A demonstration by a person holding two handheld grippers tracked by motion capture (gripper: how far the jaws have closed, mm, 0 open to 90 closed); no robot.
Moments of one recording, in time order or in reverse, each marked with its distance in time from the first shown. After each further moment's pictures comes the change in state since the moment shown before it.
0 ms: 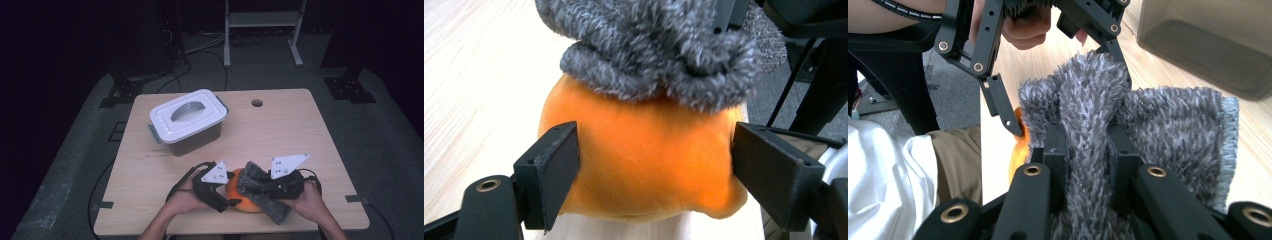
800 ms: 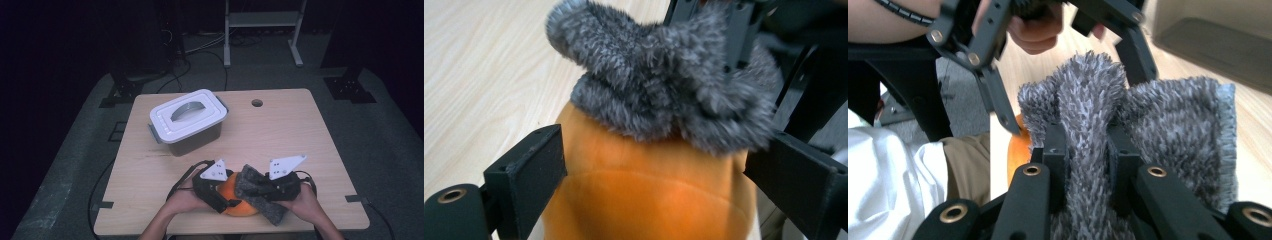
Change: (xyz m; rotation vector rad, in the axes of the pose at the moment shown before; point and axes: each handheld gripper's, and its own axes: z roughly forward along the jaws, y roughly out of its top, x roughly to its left) left arm 0.002 -0.003 0.006 0.020 -0.009 -0.019; right arm -0.002 -0.010 0.015 -0.030 0.058 0.027
